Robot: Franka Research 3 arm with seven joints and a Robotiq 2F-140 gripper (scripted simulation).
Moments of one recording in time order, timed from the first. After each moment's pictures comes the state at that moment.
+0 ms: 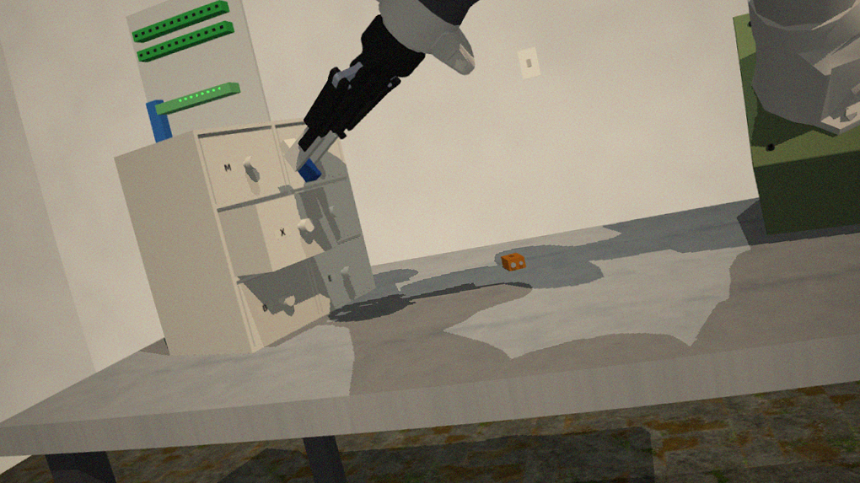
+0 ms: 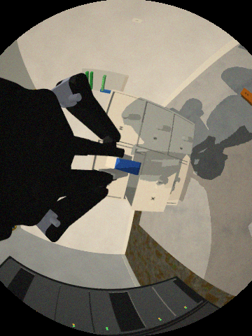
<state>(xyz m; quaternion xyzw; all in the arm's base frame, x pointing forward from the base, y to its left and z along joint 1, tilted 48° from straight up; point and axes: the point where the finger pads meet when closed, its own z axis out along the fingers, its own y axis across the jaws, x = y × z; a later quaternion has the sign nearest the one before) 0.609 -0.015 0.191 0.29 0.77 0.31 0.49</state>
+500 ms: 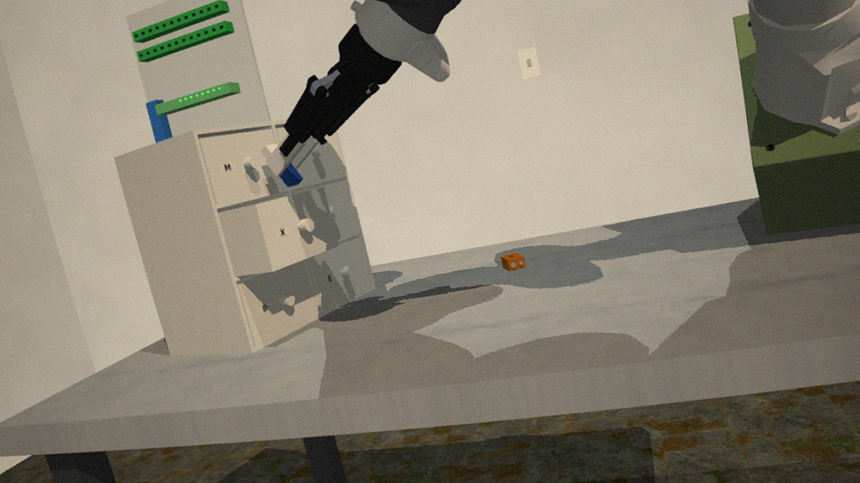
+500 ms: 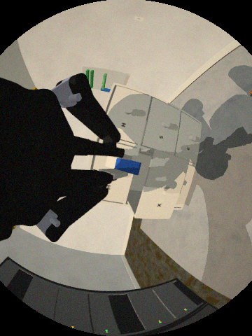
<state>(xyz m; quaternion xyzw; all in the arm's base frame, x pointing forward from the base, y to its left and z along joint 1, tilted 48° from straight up) 0.643 -0.022 0.190 0.28 0.77 0.31 0.49</state>
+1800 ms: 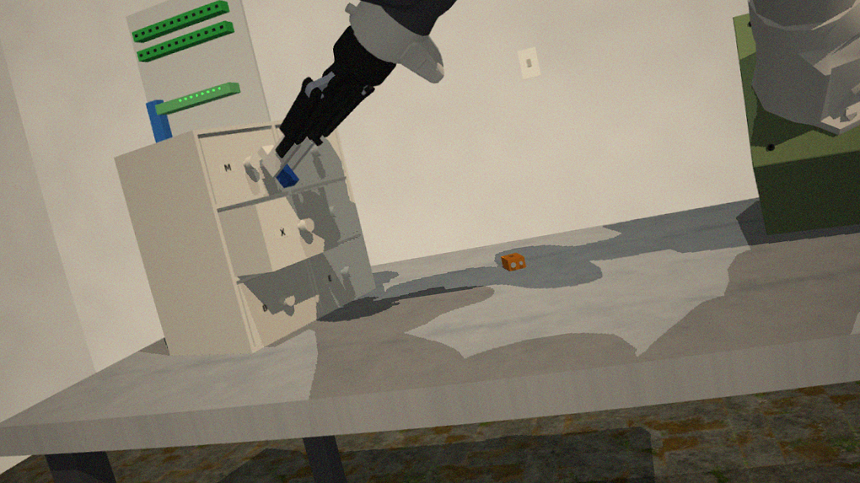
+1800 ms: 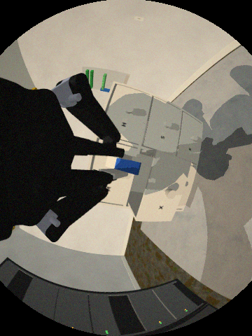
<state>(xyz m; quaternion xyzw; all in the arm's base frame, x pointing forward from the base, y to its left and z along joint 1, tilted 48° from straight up) 0.651 -0.024 0.189 0.28 0.77 0.31 0.49</state>
